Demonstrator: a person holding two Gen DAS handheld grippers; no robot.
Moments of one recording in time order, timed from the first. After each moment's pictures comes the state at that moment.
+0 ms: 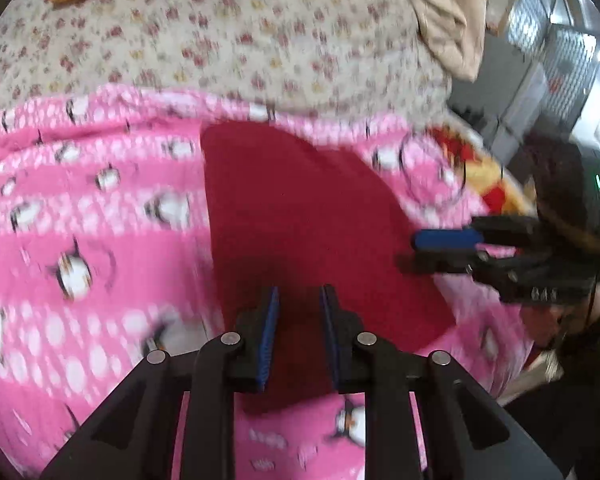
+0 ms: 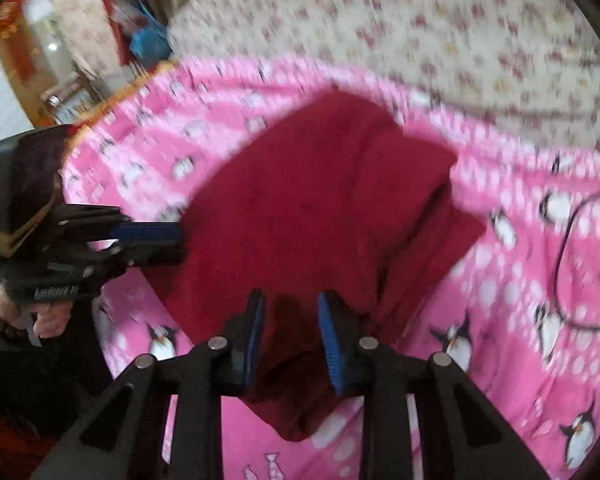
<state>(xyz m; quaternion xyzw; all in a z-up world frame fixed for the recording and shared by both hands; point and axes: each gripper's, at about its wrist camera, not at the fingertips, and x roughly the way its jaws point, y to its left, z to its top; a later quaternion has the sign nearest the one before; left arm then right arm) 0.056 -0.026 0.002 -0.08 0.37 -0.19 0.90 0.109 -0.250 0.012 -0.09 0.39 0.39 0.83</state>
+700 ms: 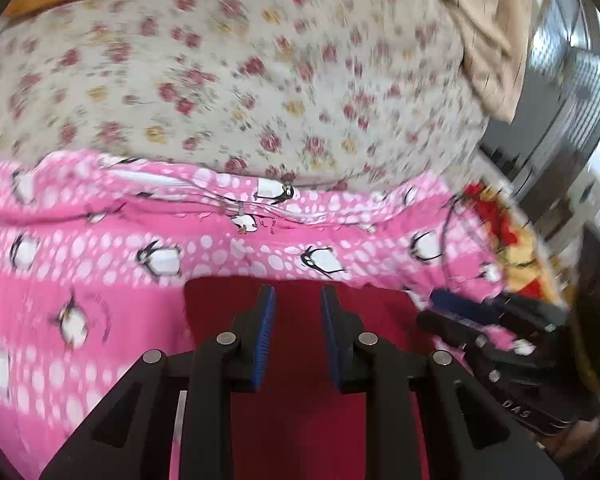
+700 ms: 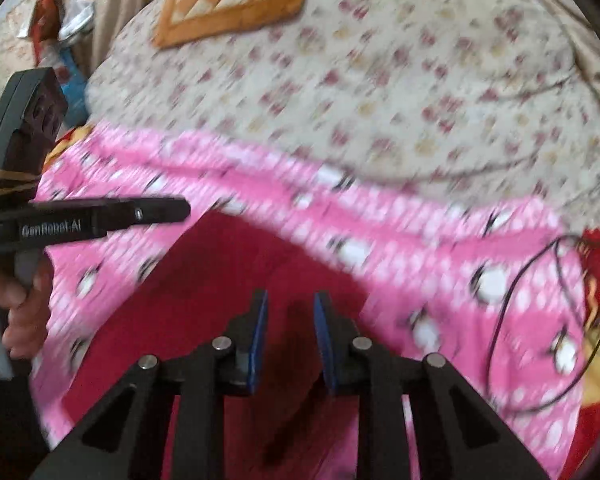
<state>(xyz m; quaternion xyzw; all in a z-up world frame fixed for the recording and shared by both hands) 0.231 -0.048 0.027 -0.08 0.40 -0.18 0.90 0.205 -0.221 0.034 -0.07 0.34 0.22 0.91</state>
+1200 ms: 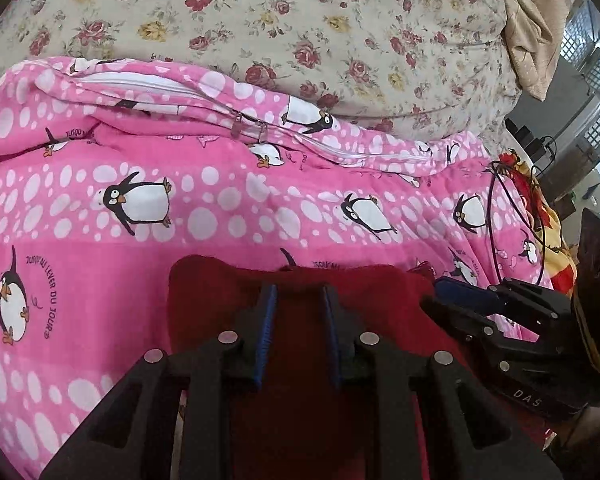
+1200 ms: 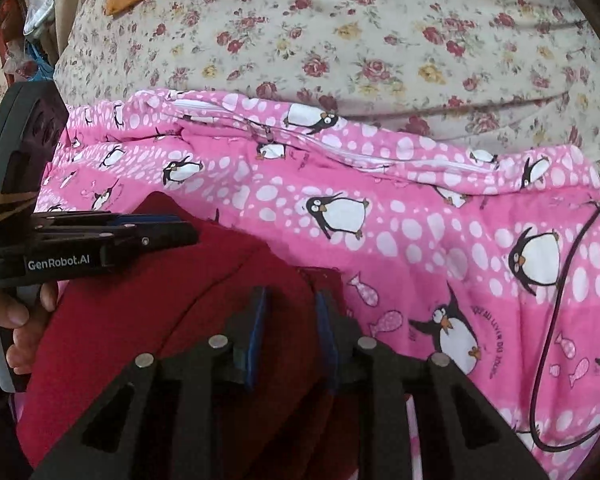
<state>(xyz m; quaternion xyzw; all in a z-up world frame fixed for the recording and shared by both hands) 0.271 -0.032 -0.046 -0.12 0.46 -0.19 0.86 0.254 -0.218 -0.031 -0.06 0.43 0.23 0.87</state>
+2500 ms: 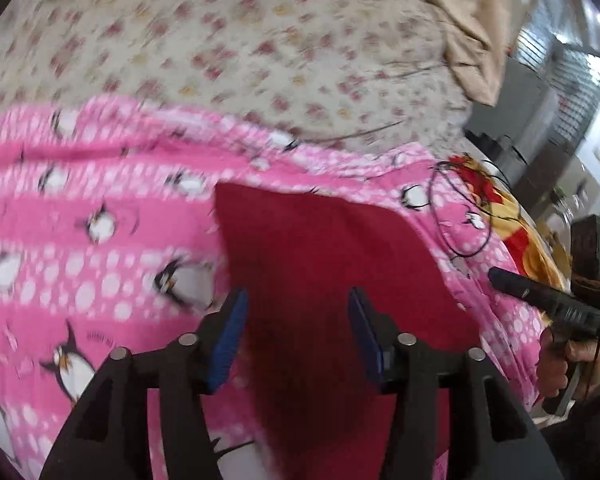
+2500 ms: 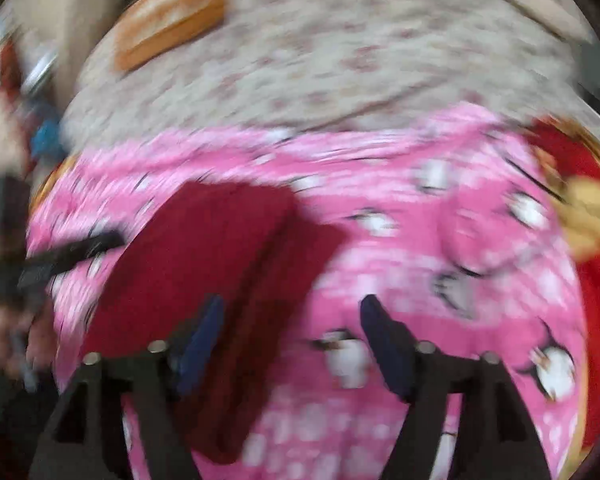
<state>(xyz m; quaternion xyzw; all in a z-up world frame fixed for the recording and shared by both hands) 0.137 -0.002 -0.008 -0.12 0.39 -0.19 0.89 0.129 -0.328 0.010 0.09 0.38 0.18 0.90</state>
